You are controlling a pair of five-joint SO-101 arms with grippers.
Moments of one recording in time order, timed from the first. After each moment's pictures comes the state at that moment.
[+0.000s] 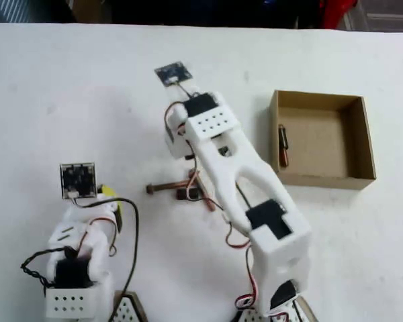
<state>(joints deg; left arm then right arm) -7.6 -103.9 97.1 55.9 6.0 -30.9 18.7 -13.6 79.5 4.4</state>
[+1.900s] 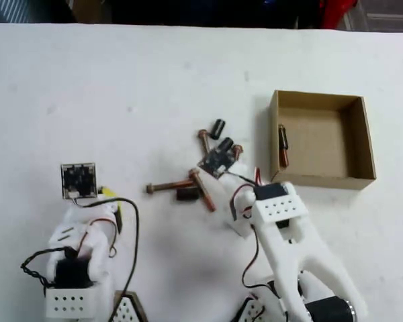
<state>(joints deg) -7.6 -103.9 97.1 57.1 6.0 -17.4 -28.1 61.0 55.9 35.6</state>
